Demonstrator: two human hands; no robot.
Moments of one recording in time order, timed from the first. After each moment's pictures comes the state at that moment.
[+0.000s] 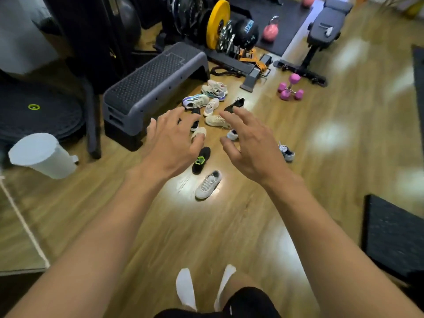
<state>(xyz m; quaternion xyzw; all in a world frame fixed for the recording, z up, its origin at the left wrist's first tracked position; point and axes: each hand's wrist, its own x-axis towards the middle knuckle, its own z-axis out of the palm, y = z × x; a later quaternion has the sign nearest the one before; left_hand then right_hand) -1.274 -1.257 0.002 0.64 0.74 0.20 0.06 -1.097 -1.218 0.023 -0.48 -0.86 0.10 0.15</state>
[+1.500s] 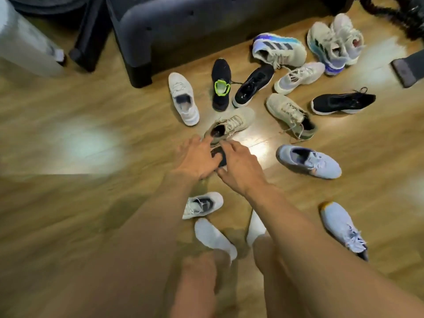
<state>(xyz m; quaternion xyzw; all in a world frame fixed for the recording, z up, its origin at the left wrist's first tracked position) -1.311 -0.745 -0.513 0.28 0.90 0.04 0.33 -1.212 -0.653 -0.488 -0.23 -0.92 0.26 -0.20</state>
